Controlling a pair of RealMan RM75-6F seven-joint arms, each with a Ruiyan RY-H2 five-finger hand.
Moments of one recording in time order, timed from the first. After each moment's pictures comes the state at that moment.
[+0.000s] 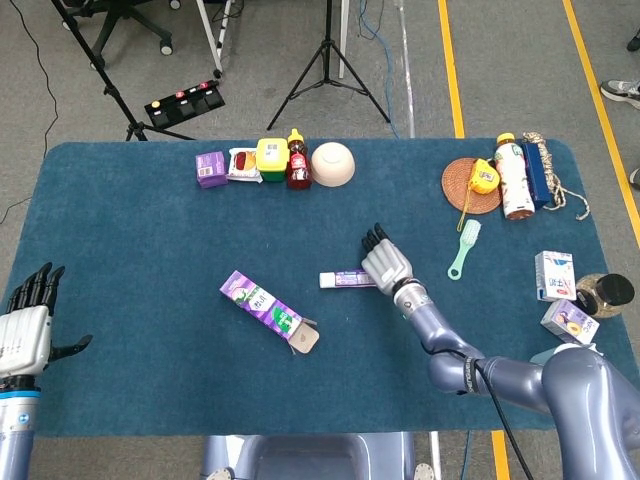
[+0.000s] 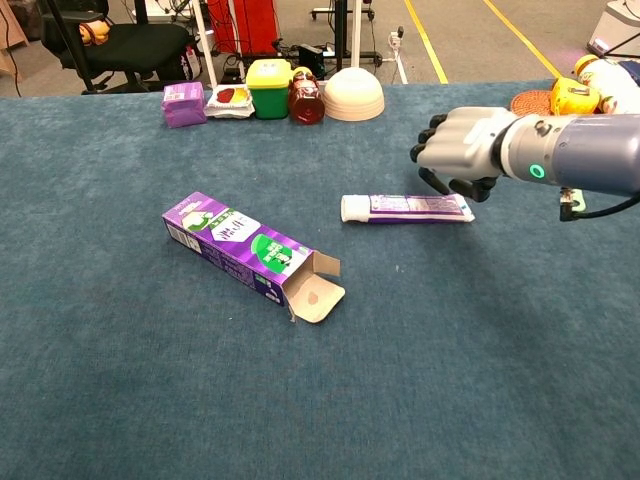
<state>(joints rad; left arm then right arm) -0.13 -1.22 -0.12 -1.76 1.24 1.43 0.26 1.07 -1.59 0.04 -1.27 -0.71 0.76 -1.13</state>
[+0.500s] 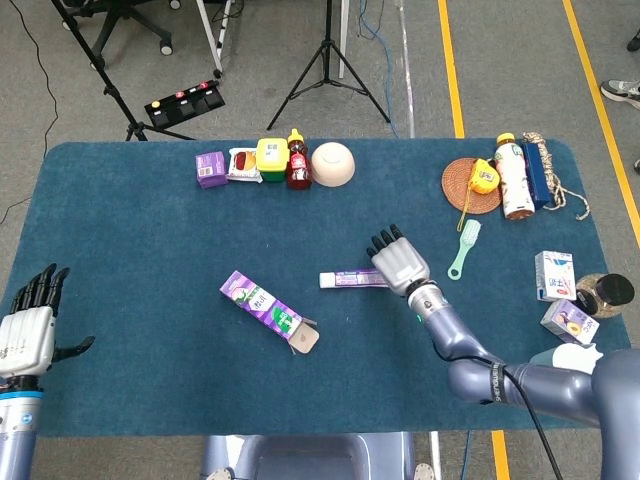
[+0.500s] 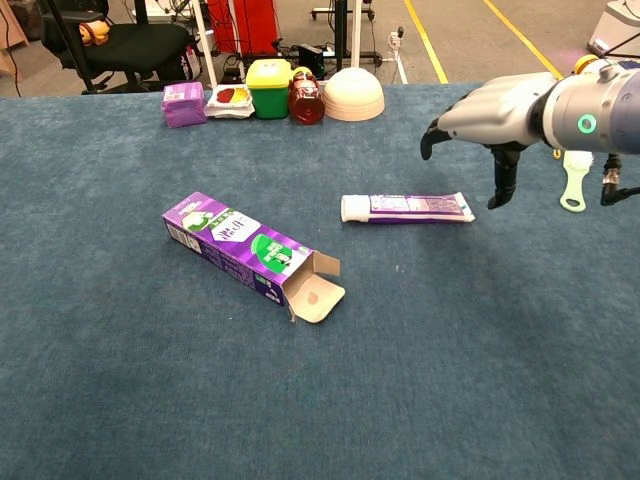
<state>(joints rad) -0.14 -1.23 -0.11 -1.76 1.24 1.42 0.28 1.03 -1.41 0.09 -1.52 -0.67 0.80 -0.90</state>
